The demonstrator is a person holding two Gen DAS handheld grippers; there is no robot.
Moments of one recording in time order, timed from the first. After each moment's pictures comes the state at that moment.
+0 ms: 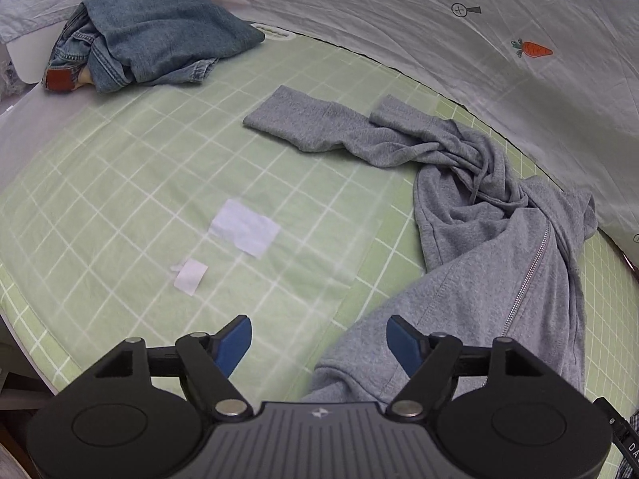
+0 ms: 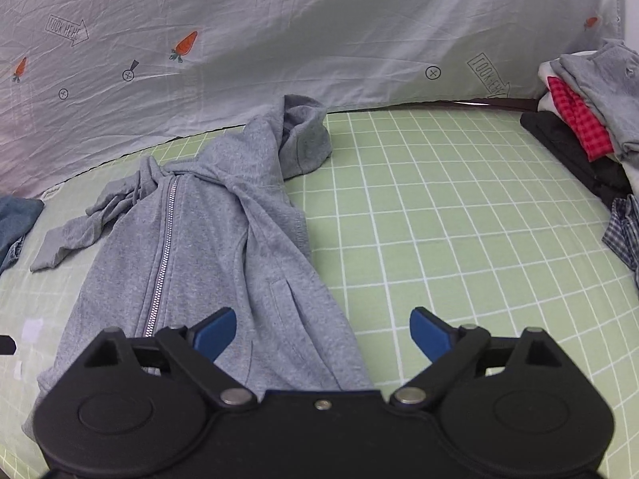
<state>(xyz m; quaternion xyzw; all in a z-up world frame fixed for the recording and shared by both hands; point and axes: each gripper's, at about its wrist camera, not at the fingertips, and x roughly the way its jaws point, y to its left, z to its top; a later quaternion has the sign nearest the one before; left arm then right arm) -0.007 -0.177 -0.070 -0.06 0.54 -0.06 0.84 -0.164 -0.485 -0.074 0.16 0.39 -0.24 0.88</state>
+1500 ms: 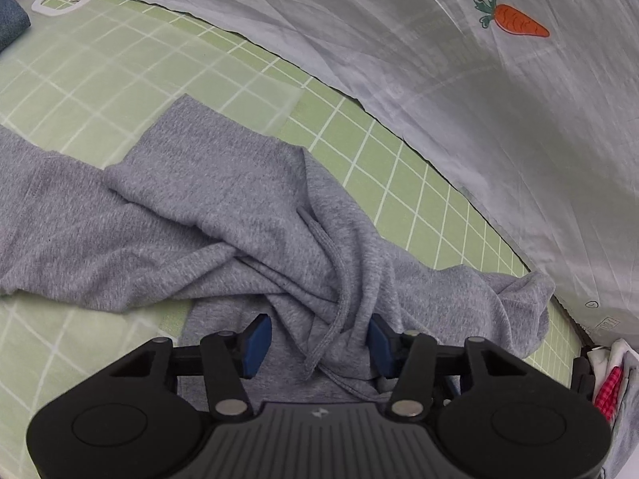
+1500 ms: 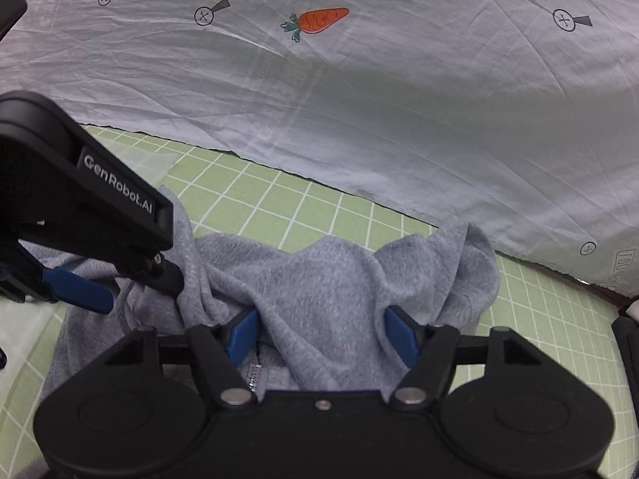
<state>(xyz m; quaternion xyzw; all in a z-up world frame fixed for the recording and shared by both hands) 0.184 -0.345 -0.147 -0.15 0.60 -0.19 0.77 0.092 -0.457 -0.107 -0.06 0.40 -0.19 0.89</state>
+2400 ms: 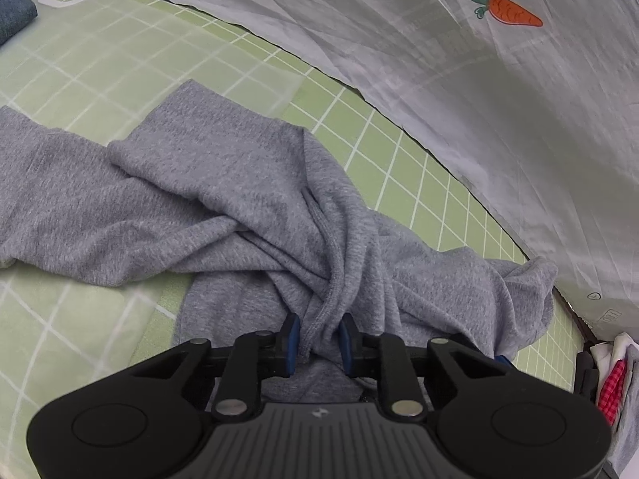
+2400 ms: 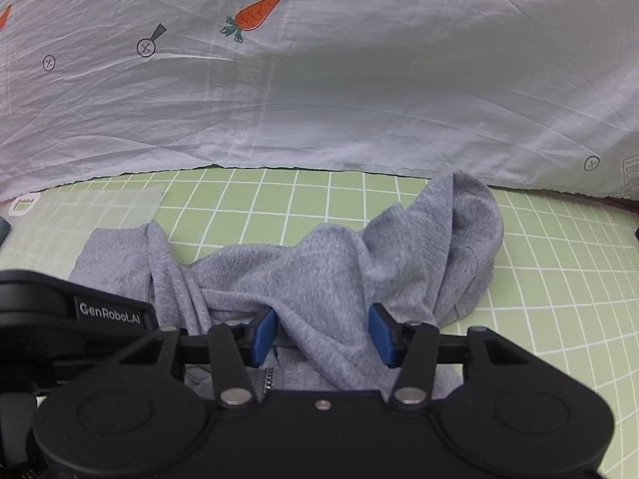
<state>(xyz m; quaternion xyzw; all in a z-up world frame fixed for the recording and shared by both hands) 0.168 -0.342 -0.148 -0.15 0.59 -0.19 0.77 0.086 -0.482 -0.096 0.11 0.41 -0.22 0.88</state>
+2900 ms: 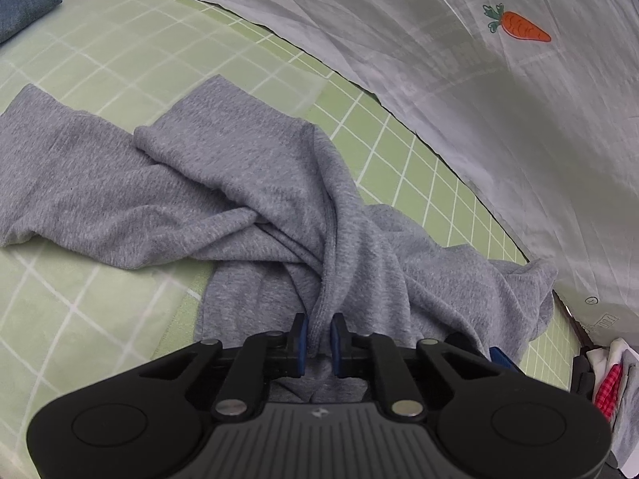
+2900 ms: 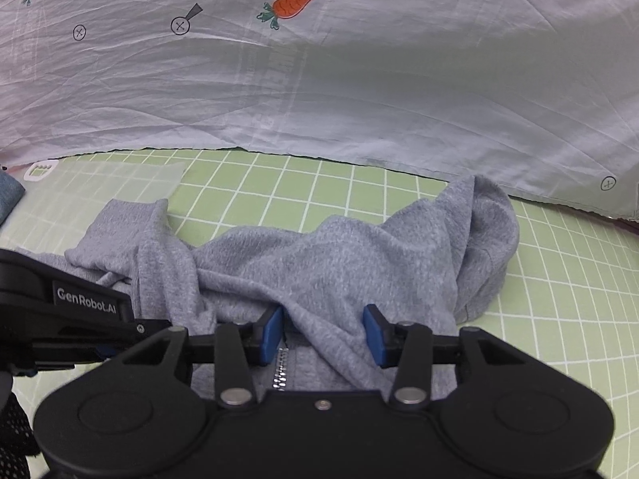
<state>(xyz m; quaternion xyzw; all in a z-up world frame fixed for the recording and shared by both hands) 0.167 -0.327 -0.138 -0.16 0.58 -0.18 0.77 0.089 -0.472 -0.099 0.05 0.43 -0.18 0.89</state>
